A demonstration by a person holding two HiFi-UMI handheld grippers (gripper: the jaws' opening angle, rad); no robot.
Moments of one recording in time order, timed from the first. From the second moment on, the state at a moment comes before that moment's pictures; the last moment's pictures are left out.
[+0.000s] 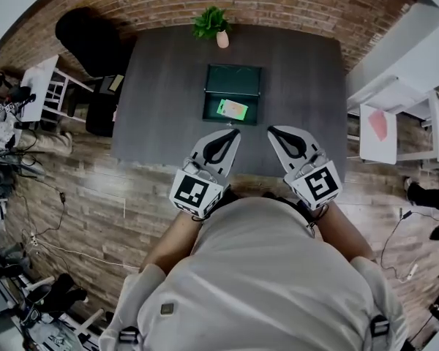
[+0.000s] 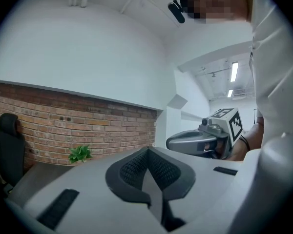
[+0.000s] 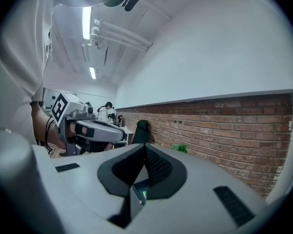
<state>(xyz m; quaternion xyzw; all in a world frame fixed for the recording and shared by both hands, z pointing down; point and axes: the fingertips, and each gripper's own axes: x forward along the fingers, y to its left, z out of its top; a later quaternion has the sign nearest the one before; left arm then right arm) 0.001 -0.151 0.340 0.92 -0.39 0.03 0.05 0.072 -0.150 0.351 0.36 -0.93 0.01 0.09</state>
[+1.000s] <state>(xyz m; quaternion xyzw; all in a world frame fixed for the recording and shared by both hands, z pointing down) 0.073 -0.036 0.328 0.88 -0.46 0.06 0.04 0.154 -0.050 0.358 0.30 -0.95 0.01 0.06</state>
